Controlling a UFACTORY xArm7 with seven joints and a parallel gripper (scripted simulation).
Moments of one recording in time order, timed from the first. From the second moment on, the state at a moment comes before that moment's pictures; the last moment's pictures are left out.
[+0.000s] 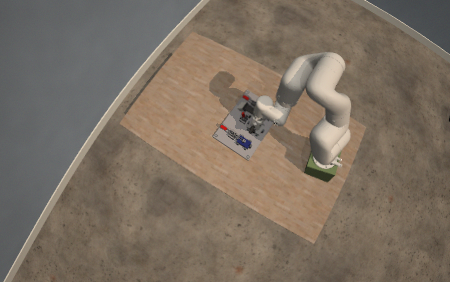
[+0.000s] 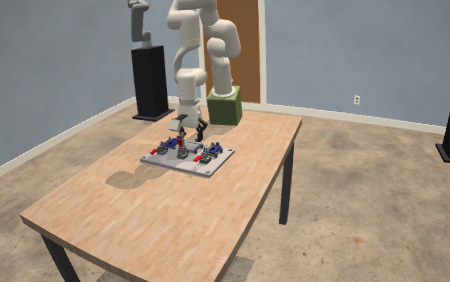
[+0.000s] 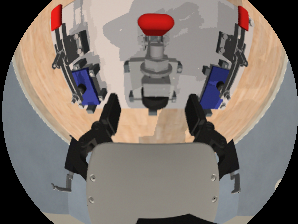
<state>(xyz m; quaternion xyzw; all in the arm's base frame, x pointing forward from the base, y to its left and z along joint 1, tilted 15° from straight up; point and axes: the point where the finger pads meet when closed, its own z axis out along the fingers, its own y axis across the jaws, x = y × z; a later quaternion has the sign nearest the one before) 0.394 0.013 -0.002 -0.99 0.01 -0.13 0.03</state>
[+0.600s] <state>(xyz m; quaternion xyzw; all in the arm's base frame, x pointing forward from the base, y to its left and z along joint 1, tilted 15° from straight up) 0.395 0.013 -0.005 -0.99 0.01 -0.13 0.03</state>
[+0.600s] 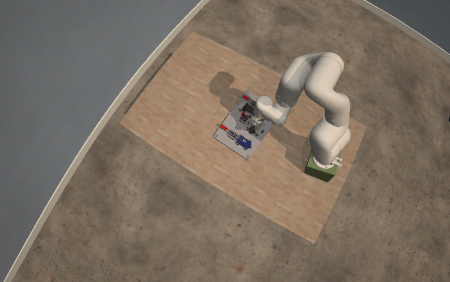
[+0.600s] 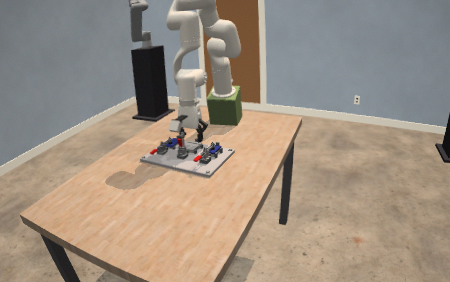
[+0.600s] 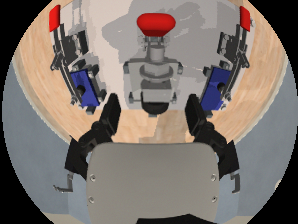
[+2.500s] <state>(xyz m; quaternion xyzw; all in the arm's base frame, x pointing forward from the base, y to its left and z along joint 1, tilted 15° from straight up) 0.403 0.015 -0.032 -0.99 0.01 -0.13 0.03</state>
